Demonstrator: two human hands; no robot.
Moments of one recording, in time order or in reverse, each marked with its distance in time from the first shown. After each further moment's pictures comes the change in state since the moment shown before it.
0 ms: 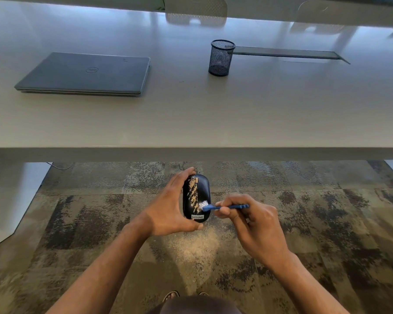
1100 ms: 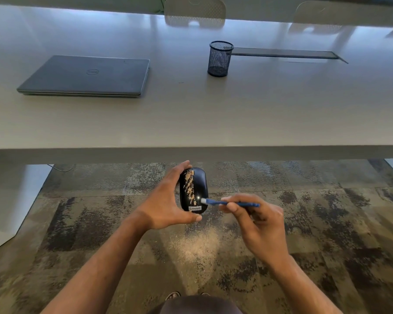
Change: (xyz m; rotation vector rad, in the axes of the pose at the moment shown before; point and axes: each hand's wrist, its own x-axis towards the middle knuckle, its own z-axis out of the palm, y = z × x) left_hand 0.001 -0.004 -0.009 -0.058 0.050 0.012; right_hand -0.009 0.003 0.004 0.165 0.163 0.088
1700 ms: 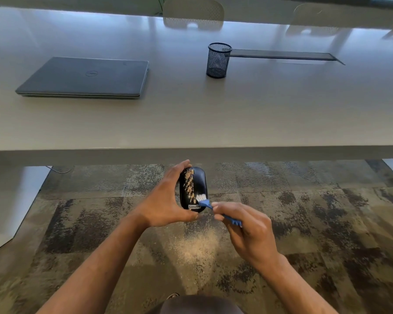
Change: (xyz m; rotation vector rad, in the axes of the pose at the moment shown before) left_hand 0.005 0.002 -0.002 0.045 -0.004 0.020; right_hand -0.007 0.013 0.010 -0.189 -0.073 -0.353
